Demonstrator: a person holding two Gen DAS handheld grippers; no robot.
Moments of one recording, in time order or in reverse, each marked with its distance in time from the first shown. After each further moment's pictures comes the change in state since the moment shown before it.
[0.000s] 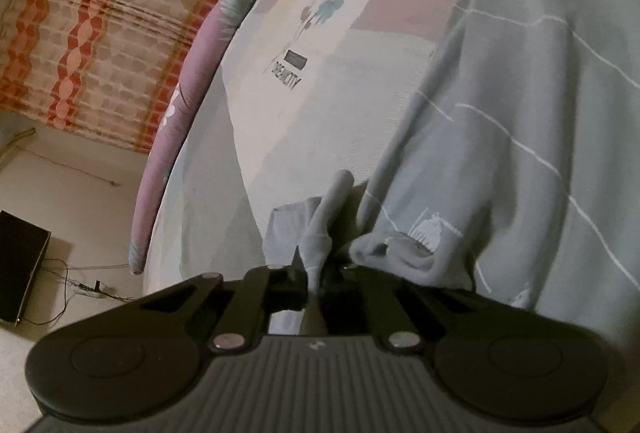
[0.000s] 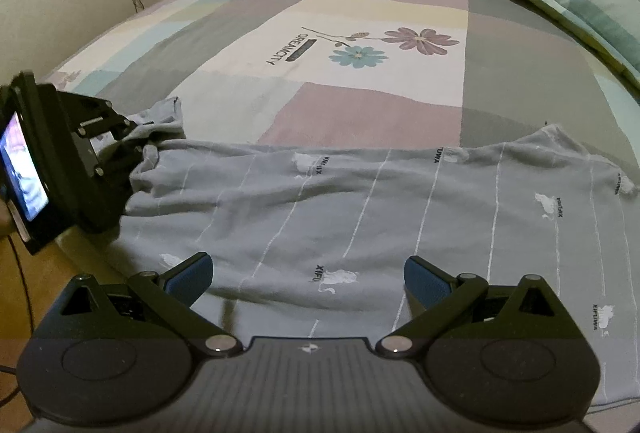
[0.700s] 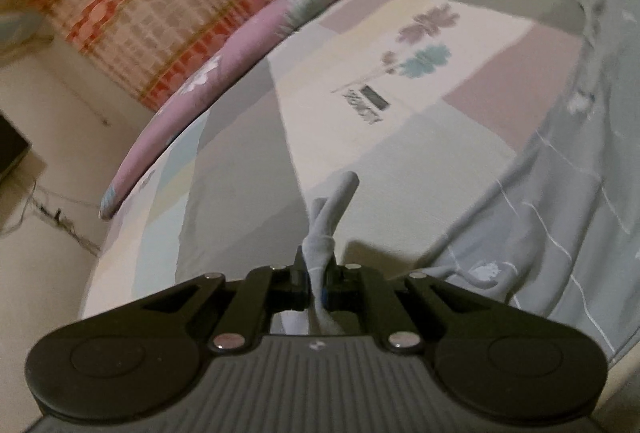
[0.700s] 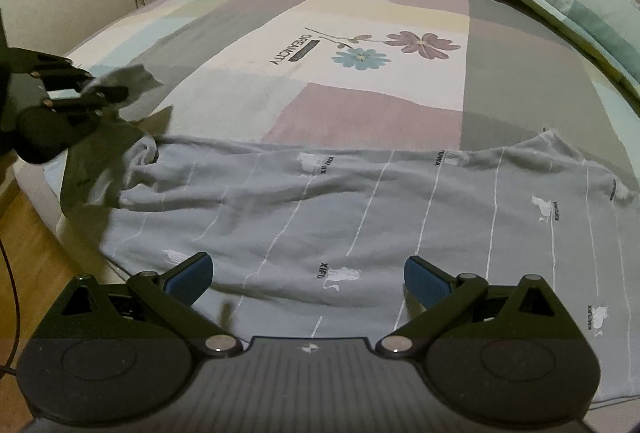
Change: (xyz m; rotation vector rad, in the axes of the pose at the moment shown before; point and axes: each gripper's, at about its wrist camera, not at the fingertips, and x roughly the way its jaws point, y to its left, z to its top) left arm -0.036 0.086 -0.022 -0.383 -0.053 -0.102; right arm -0.005 0.007 0.000 -0.019 -0.001 -0.011
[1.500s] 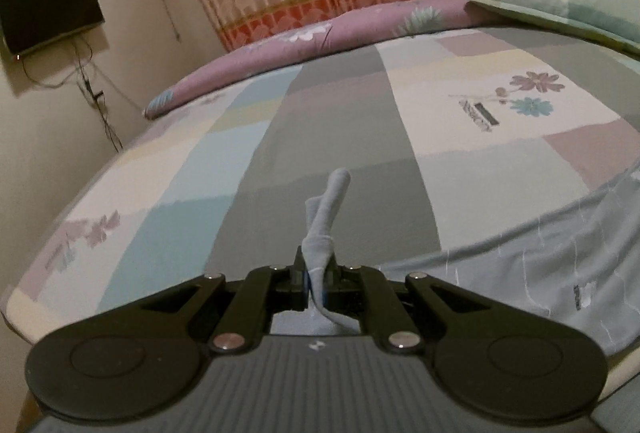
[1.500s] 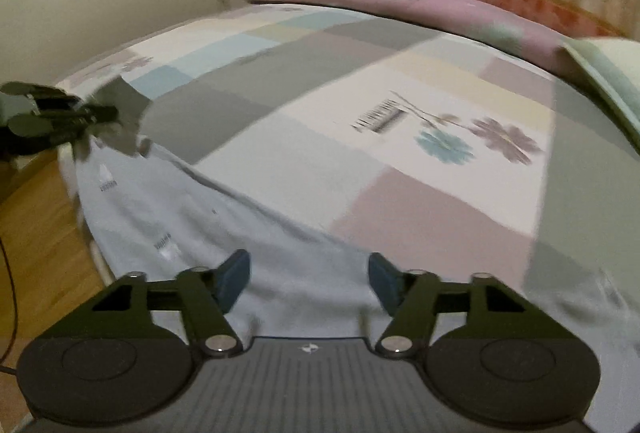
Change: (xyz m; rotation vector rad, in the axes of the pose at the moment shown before) left arm -0.022 0.077 -0.091 -0.425 0.005 0.033; right arm 0.019 0.030 0.060 -0.267 -0.084 0.165
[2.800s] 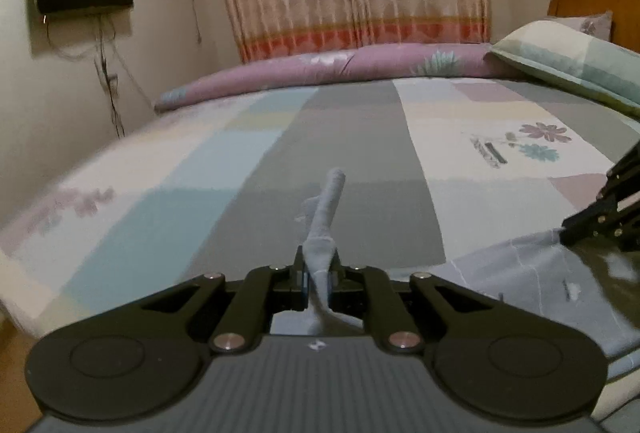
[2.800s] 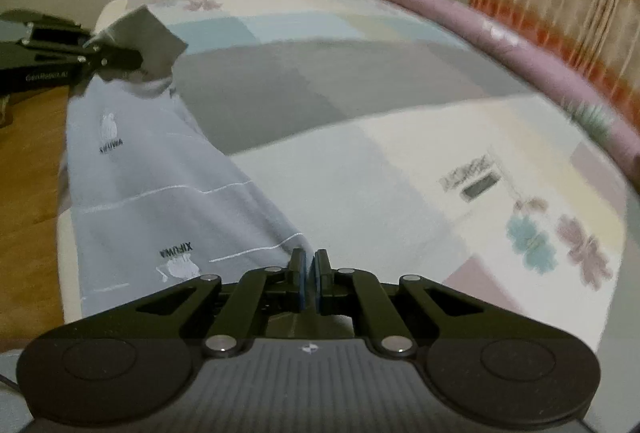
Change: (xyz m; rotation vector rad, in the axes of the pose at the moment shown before) left arm 0.006 0.024 -0.033 -0.183 -0.102 -0.048; right arm 0.087 0.040 0.030 -0.316 0.041 0.050
